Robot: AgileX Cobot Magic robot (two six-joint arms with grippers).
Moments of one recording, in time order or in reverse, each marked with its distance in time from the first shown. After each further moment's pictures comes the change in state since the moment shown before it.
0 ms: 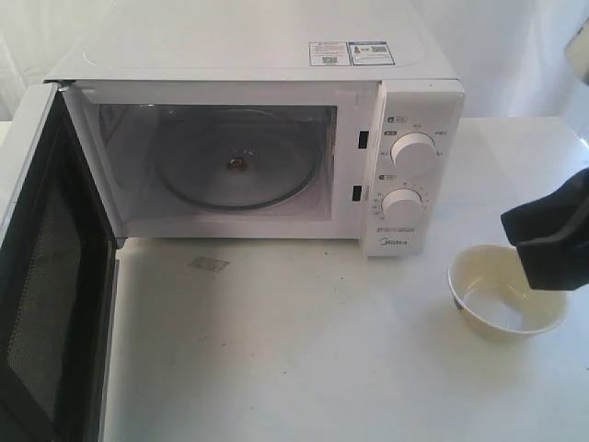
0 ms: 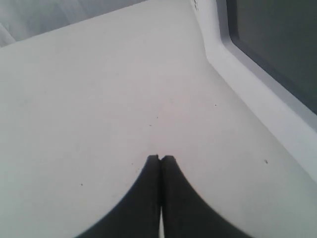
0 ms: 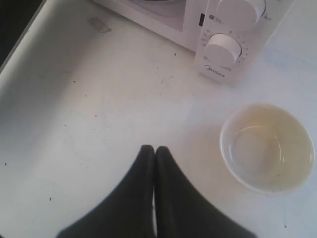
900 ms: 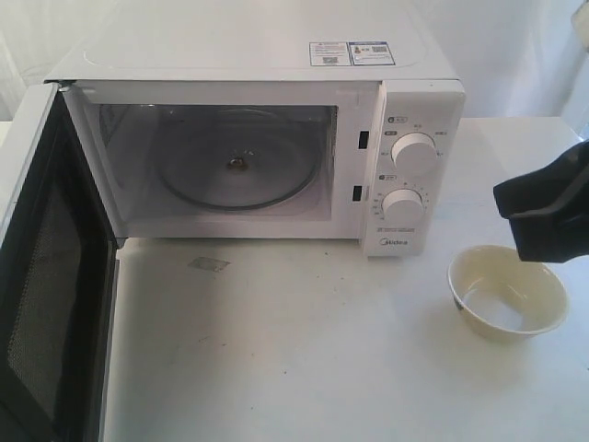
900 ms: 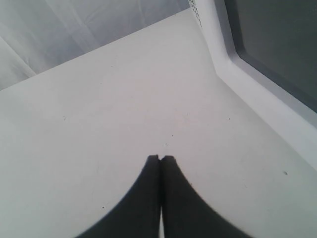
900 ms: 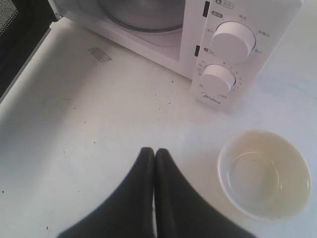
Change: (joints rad) left arm 0.000 0.000 0.000 0.011 -0.062 0.078; right arm 0.000 0.000 0.000 0.000 -0.080 -0.004
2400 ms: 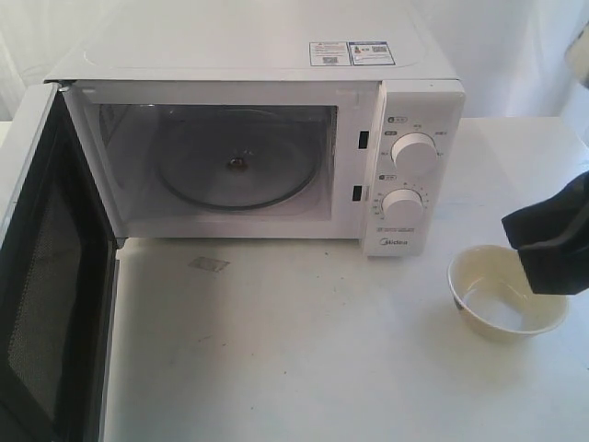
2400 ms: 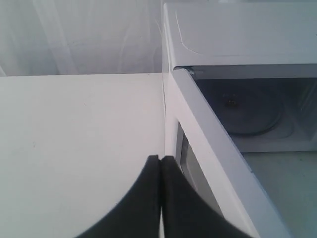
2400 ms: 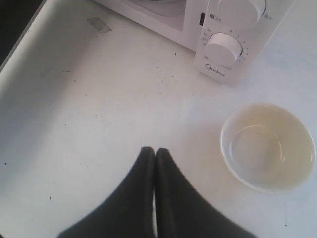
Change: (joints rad) left arm 0.000 0.381 -0.916 -0.092 0.597 -0.340; right arm 0.000 0.000 0.000 0.000 0.088 0.000
